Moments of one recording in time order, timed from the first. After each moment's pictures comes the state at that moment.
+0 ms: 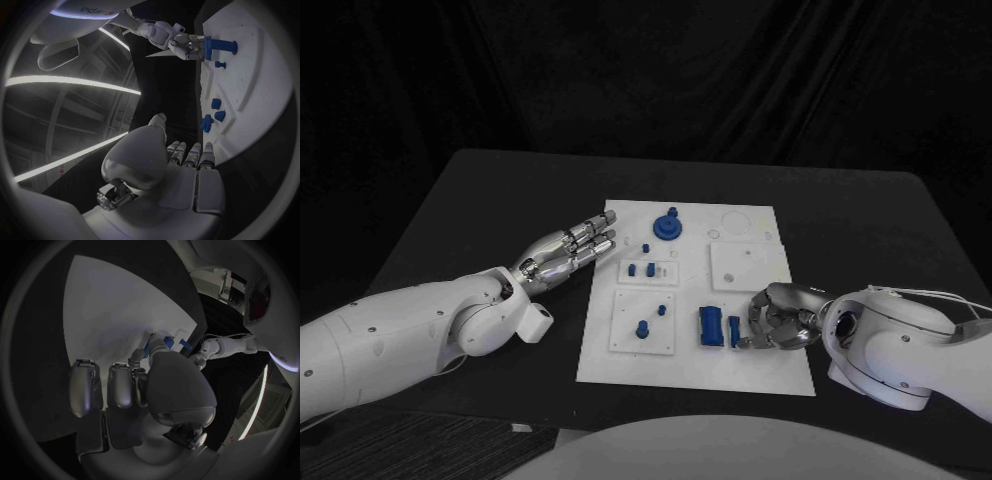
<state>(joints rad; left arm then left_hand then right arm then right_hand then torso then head) 1.07 -0.83 -0.22 1.39 -0.33 0.12 0.60 1.42 0.28 -0.18 0.19 0.44 0.04 0.05 0.00 0.01 0.00 0.03 0.00 0.00 0.00 0.16 0.00 0.00 0.11 0.00 0.18 0.00 0.00 1.10 -1.17 -0.25 1.99 -1.29 -0.25 -0.53 1.27 -0.06 0.00 0.25 0.05 0.75 -0.01 0.95 1.05 1.47 -0.07 1.57 1.31 1.46 -0.12 1.44 1.21 0.02 1.47 -0.01 1.39 1.31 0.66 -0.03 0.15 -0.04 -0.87</state>
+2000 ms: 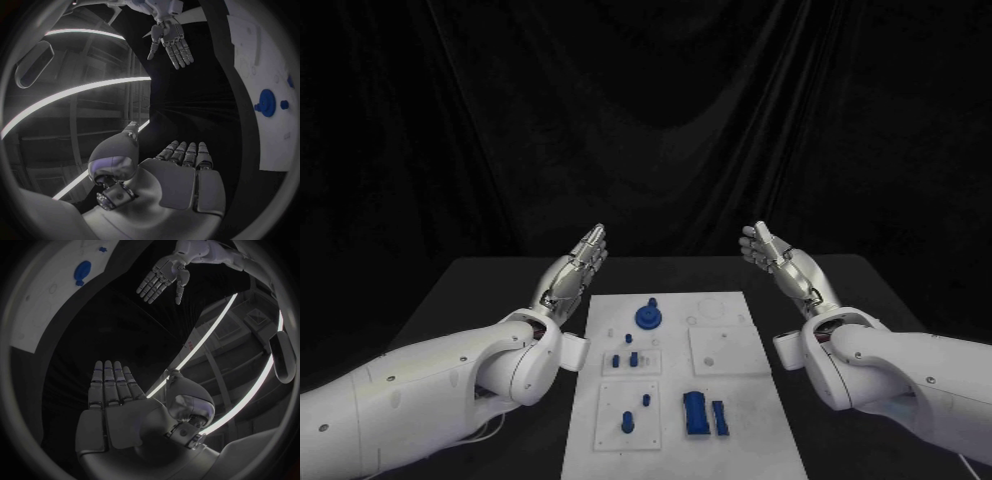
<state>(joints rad) 1.06 -0.81 -0.05 1.54 -0.16 -0.43 0.58 0.51 0.09 -0.03 0.03 0.18 0.01 0.00 0.00 0.00 0.00 0.01 0.00 0.00 0.00 0.01 0.00 0.00 0.04 0.00 0.01 0.00 0.00 1.08 -0.93 -0.08 1.68 -0.46 -0.84 0.37 0.32 0.10 -0.16 0.10 0.01 0.25 0.01 0.18 0.20 0.38 0.00 0.20 0.22 0.45 0.00 0.12 0.09 0.10 0.42 0.00 0.02 0.30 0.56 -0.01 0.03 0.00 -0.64</state>
